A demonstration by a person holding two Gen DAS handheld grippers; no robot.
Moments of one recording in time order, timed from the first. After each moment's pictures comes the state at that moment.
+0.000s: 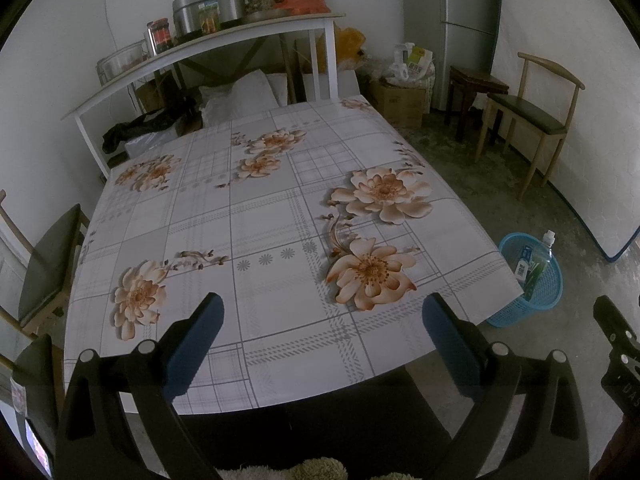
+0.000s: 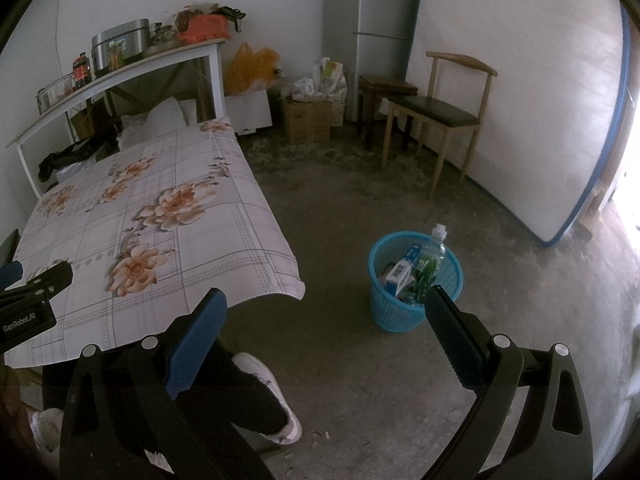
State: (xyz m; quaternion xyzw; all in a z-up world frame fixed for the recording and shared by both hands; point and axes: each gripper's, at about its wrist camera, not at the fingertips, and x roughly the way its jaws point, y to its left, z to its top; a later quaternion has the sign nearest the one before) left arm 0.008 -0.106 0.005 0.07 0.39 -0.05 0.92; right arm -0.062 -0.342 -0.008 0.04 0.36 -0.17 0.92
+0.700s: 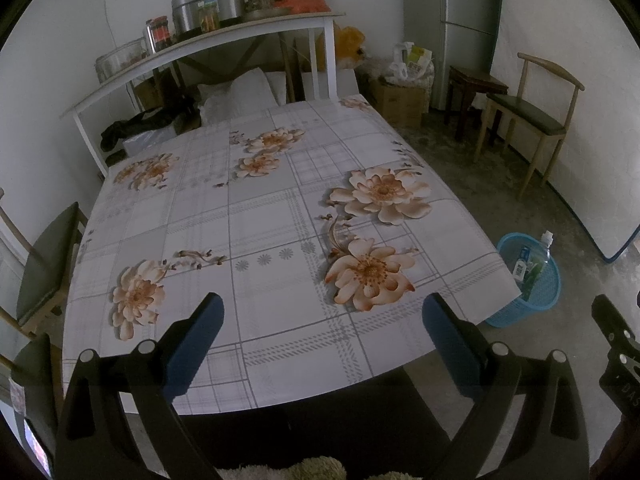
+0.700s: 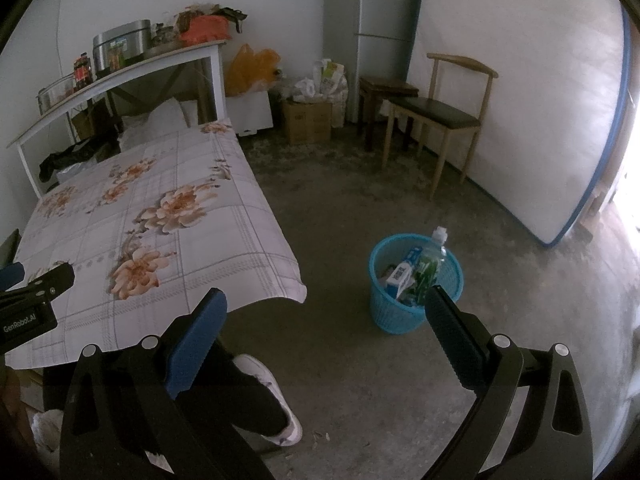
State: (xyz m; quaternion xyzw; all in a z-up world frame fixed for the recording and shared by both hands) left arm 0.011 -0.107 0.003 0.07 0.40 -0.06 0.91; right arm -0.062 -0.341 -0.008 0.04 0.36 -0.17 0.92
